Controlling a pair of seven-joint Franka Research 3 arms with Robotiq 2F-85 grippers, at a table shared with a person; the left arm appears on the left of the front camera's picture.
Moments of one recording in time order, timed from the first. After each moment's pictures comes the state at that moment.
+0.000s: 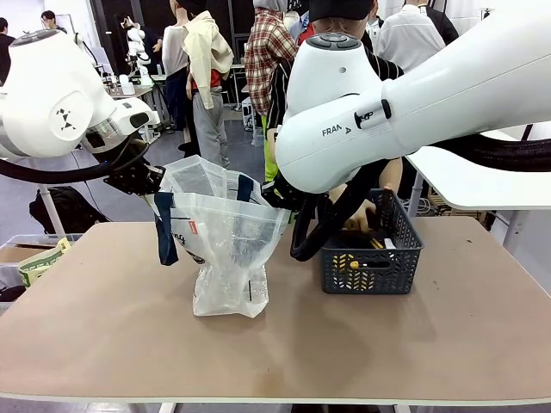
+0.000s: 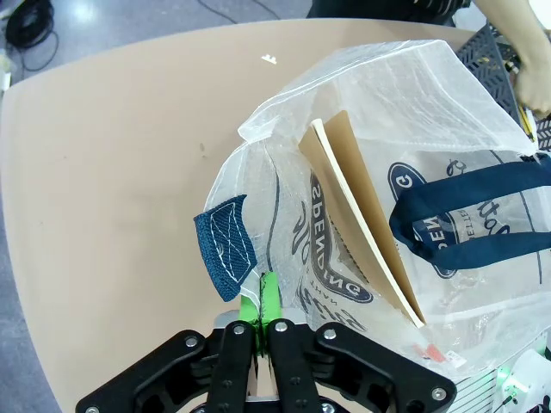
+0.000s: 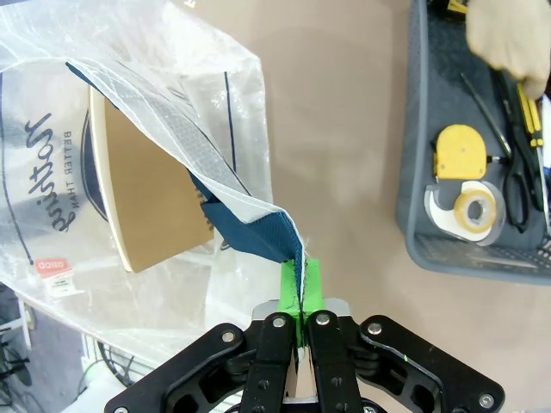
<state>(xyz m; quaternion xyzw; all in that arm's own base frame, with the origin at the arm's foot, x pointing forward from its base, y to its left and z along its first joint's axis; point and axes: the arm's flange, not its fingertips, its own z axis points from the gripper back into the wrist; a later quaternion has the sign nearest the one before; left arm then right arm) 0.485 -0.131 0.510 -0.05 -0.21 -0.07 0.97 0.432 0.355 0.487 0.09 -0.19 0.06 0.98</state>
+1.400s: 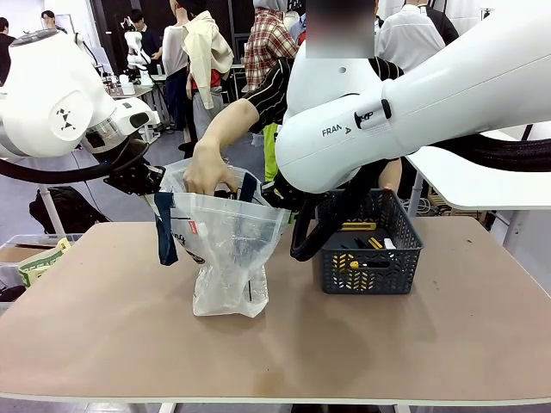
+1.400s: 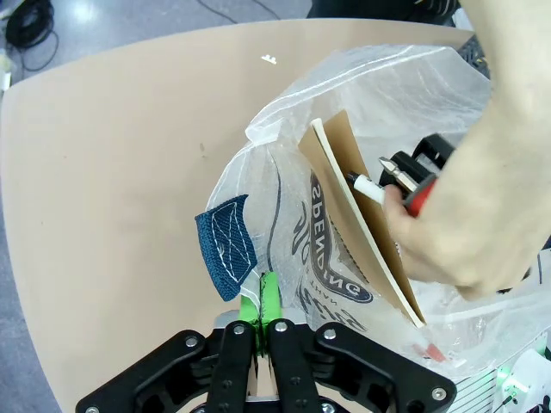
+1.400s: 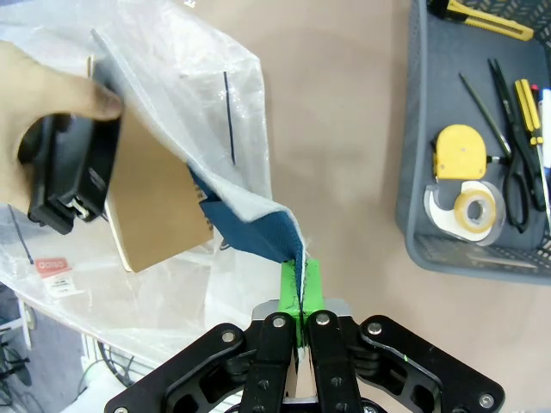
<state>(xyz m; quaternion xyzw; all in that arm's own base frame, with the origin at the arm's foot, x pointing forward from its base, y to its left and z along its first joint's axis) 0.485 -0.131 0.510 -0.05 -0.21 -0.07 0.97 0.432 0.355 0.487 0.09 -0.19 0.06 0.98</state>
